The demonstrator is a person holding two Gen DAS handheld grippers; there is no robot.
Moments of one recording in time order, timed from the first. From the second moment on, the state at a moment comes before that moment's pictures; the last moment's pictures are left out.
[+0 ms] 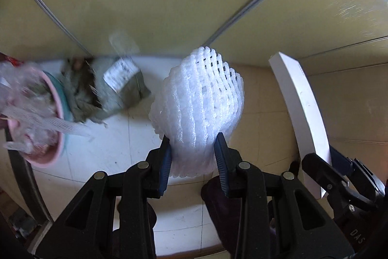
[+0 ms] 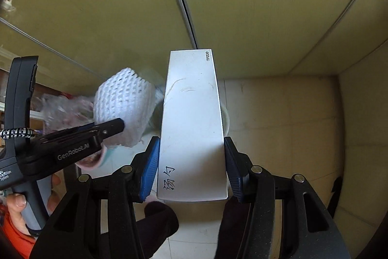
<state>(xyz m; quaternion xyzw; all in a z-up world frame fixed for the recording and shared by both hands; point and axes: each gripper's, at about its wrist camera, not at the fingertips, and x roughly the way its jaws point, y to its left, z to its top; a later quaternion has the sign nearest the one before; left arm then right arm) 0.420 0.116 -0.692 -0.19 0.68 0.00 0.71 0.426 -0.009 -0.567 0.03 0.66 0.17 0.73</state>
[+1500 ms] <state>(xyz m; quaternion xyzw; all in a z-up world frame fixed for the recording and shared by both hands) 0.431 0.050 -0.239 -0.13 0.45 0.06 0.88 0.445 -0.122 -0.188 0.03 0.43 0.24 0.87</state>
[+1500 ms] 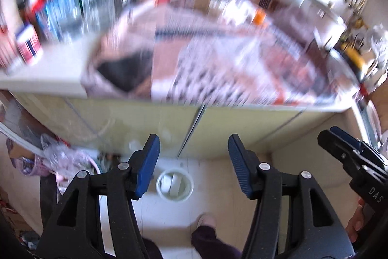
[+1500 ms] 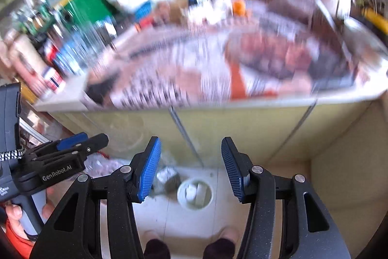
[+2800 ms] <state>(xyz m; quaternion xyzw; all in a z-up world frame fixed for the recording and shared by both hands) 0.609 0.071 -0.117 -0.08 0.36 0.01 0.93 0.594 -0.133 -0.085 0.05 0.33 0.12 0.93</state>
